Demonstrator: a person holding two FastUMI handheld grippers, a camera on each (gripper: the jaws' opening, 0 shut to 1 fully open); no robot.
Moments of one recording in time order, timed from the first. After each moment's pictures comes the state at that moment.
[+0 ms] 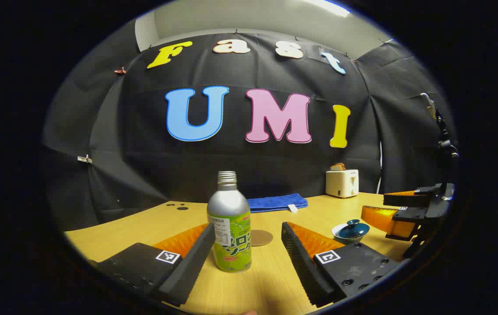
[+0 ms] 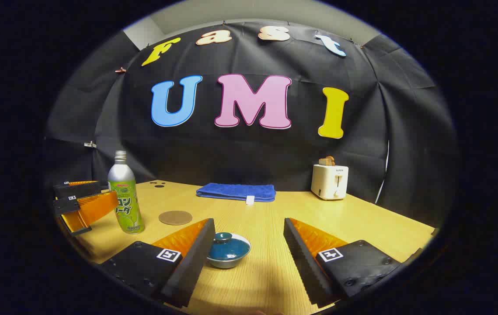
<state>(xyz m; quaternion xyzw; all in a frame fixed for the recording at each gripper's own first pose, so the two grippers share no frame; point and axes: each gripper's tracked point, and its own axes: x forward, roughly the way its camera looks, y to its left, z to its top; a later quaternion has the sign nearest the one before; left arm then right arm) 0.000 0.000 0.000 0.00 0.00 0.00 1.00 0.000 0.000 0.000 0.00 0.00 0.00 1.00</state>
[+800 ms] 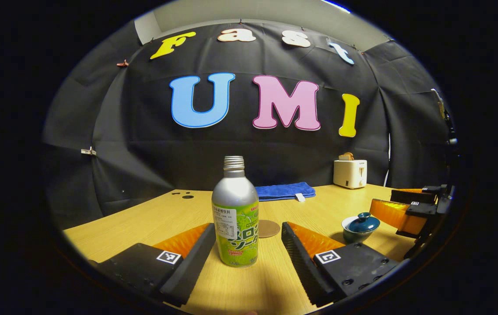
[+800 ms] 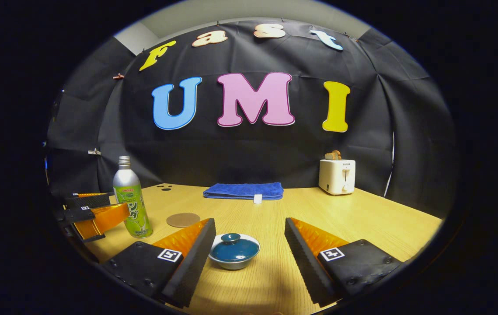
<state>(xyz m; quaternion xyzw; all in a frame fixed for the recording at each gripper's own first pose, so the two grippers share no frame) 0.008 0.015 -0.018 -0.01 0.05 0.03 1.00 0.004 0.009 -0.003 0.02 0.00 0.02 1.00</state>
